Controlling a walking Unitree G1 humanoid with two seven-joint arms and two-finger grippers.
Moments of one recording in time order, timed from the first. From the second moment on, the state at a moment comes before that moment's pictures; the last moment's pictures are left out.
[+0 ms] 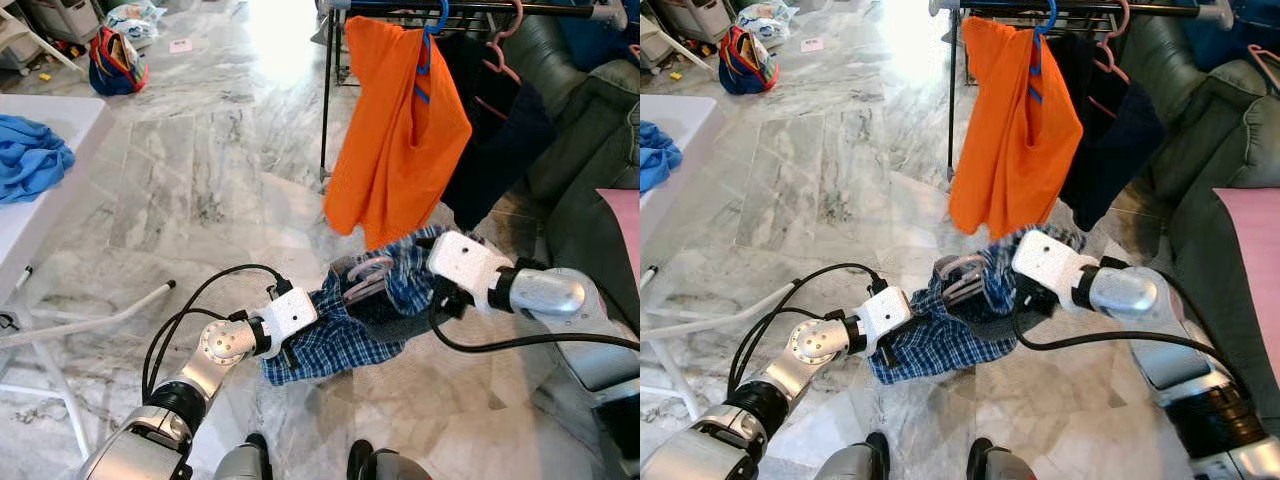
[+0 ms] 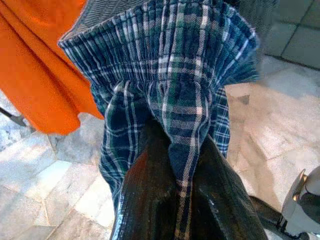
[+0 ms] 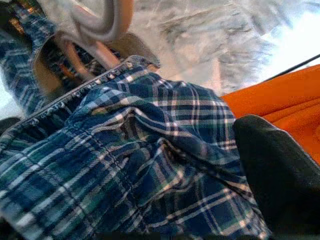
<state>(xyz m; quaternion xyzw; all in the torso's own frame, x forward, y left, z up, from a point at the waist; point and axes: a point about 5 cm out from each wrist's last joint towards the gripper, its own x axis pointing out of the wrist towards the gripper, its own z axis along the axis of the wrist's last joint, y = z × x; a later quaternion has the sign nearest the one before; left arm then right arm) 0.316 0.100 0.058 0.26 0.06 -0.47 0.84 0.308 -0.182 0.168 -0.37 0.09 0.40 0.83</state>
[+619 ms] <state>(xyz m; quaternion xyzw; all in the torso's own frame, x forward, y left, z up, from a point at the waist) 0.319 0.106 0.058 0.27 0.06 -0.45 0.85 0.324 -0.195 0.172 -0.32 0.06 0.30 0.90</state>
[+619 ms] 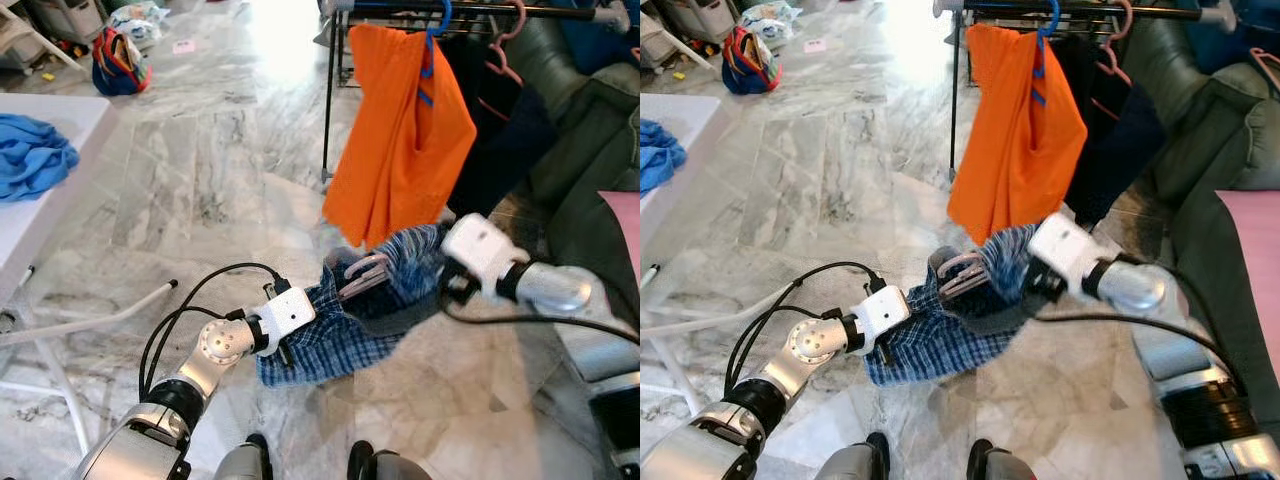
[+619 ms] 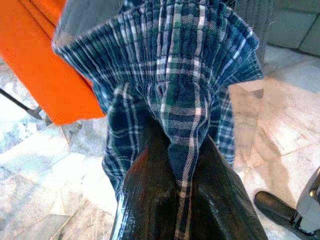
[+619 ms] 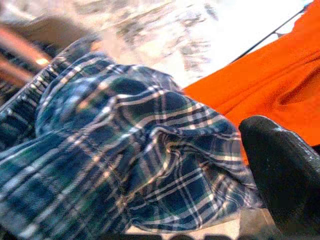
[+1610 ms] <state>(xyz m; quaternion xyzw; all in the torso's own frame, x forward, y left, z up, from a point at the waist) 0.326 0.108 0.065 0.27 0.05 -0.42 0.87 0.344 -0.166 0.177 0.07 0.08 0.18 0.98</state>
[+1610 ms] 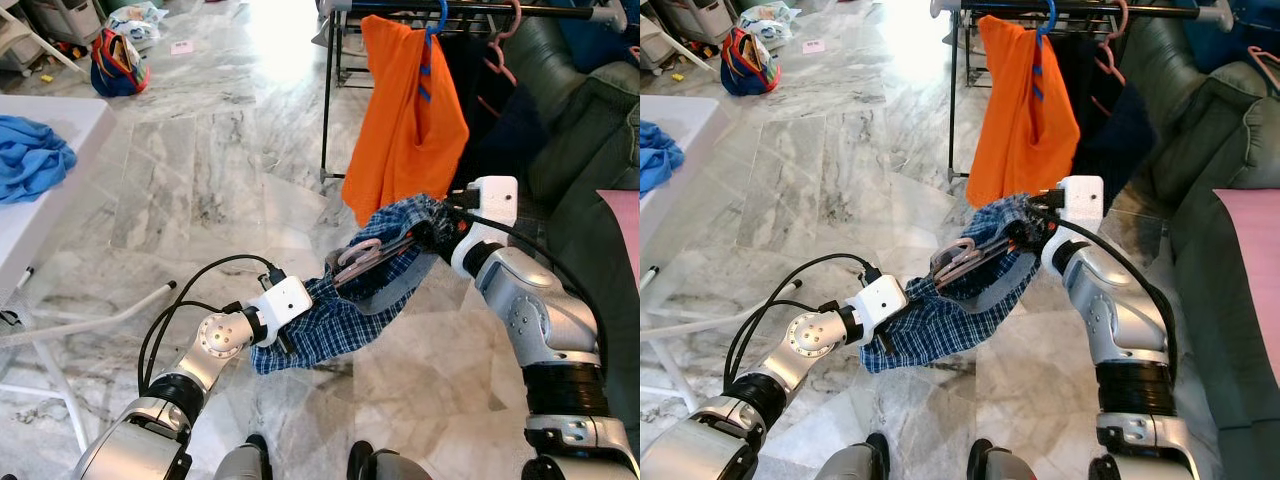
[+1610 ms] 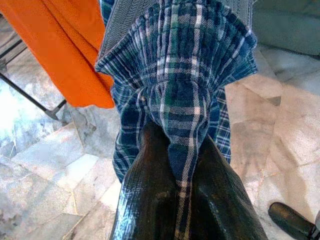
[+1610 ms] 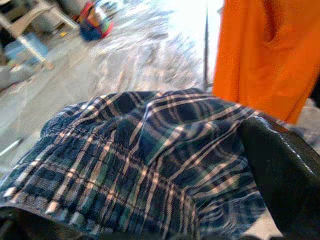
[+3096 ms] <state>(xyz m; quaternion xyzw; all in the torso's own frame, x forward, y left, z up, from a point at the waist) 0.333 0.110 0.070 0.28 0.05 -0.39 0.88 0.294 -0.155 0.178 -0.22 0.06 0.39 0.89</state>
